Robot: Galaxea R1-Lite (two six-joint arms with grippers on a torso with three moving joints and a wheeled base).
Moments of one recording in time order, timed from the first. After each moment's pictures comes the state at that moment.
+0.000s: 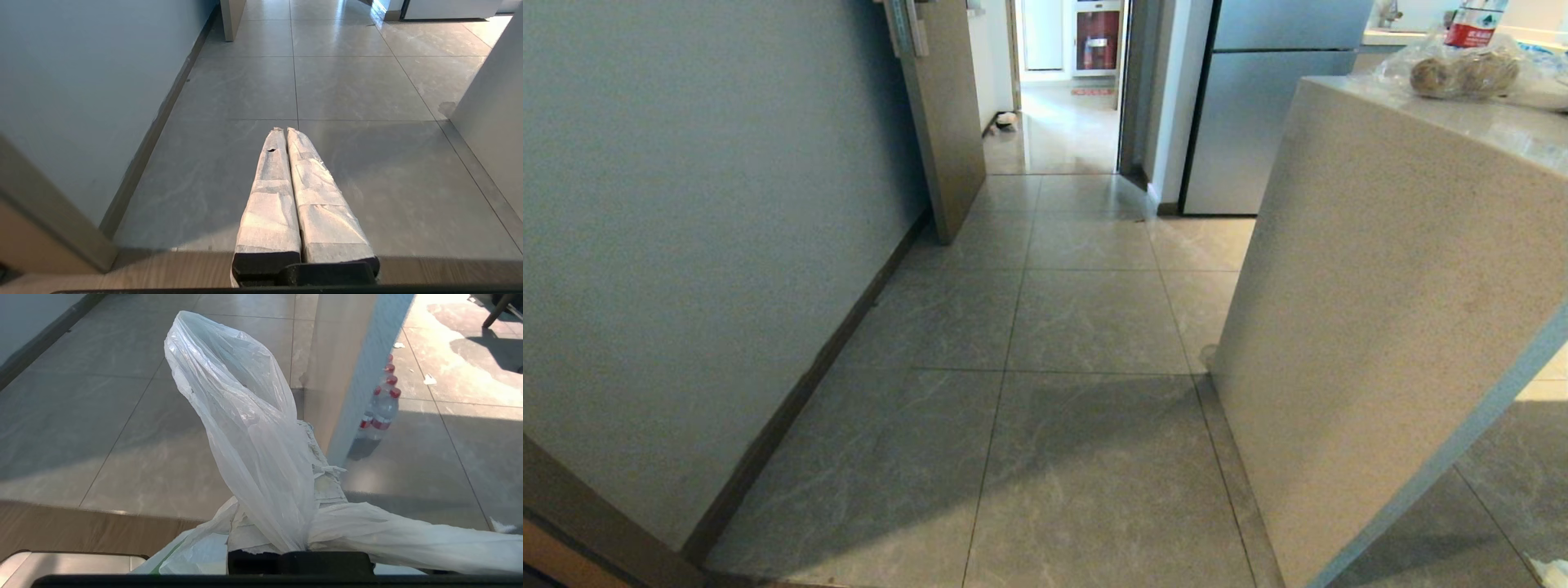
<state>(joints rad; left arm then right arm) 0.00 0.00 0.00 0.00 0.00 0.00 0.00 0.00 -0.07 0.18 0.01 -0.05</state>
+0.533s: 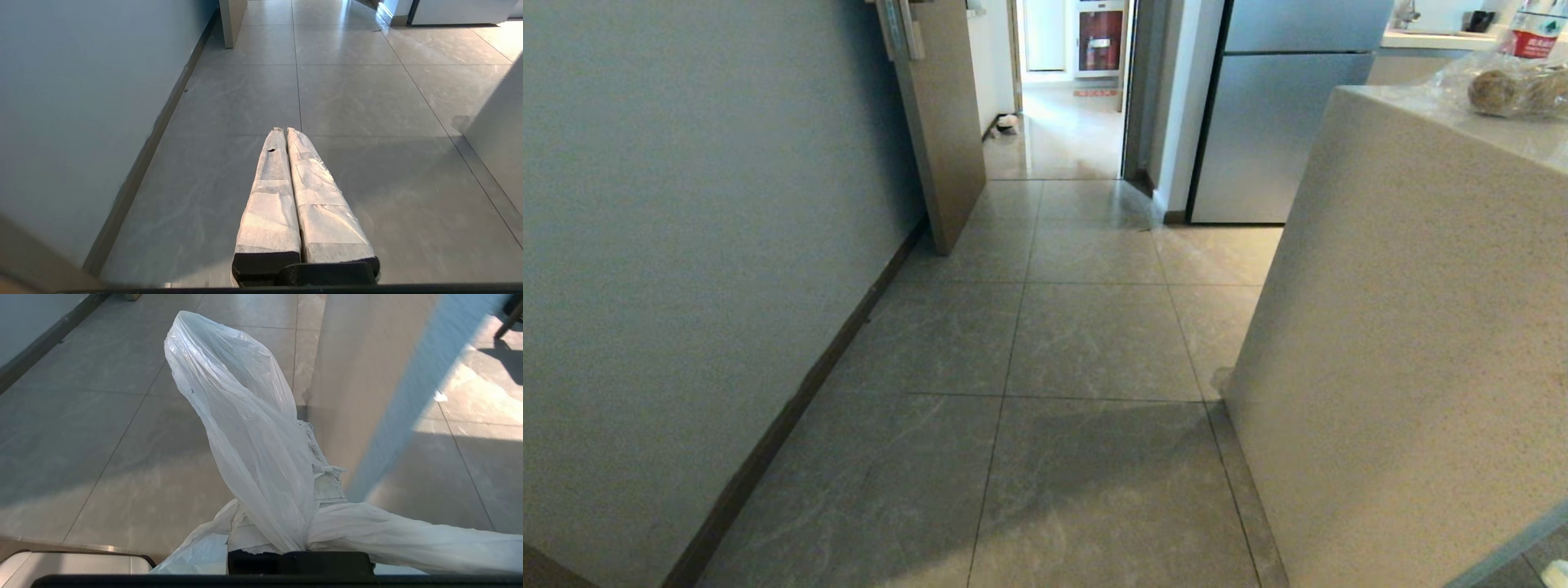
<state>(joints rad) 0.00 0.00 0.00 0.00 0.00 0.00 0.00 0.00 -0.07 0.18 0.01 -0.05</state>
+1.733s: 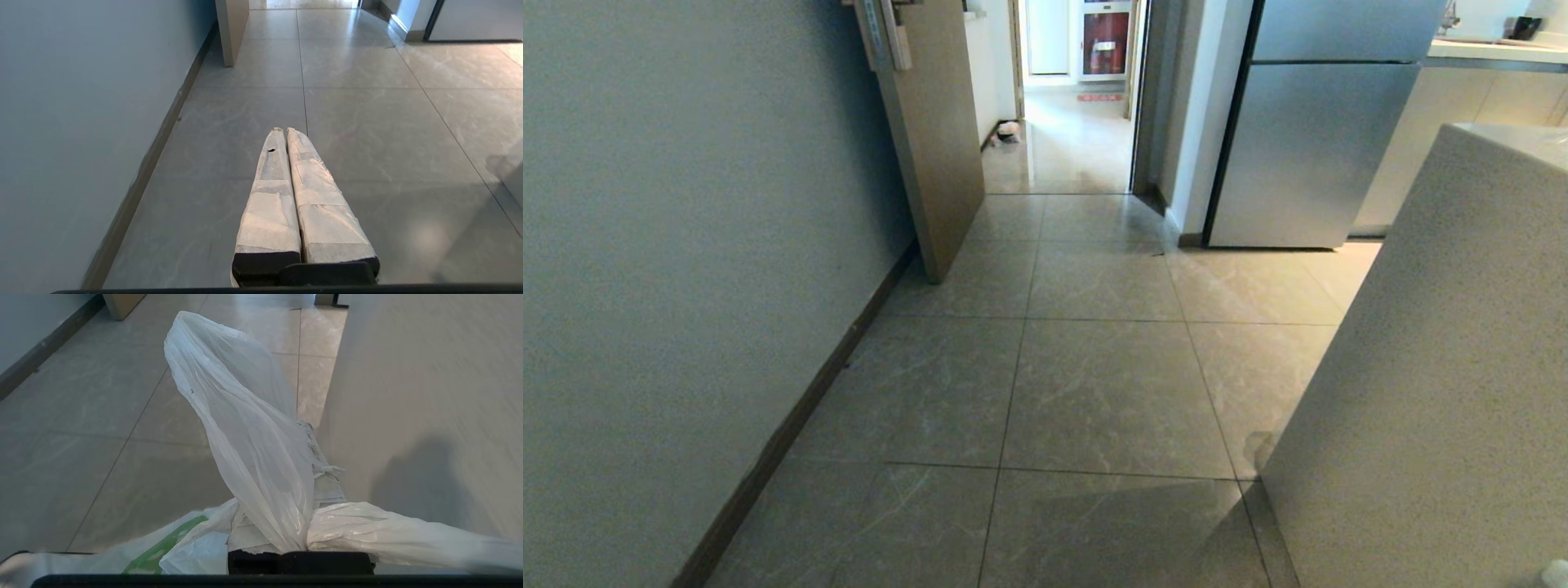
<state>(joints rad) 0.00 0.00 0.00 0.00 0.00 0.00 0.00 0.00 -0.07 0.18 0.01 -0.05</state>
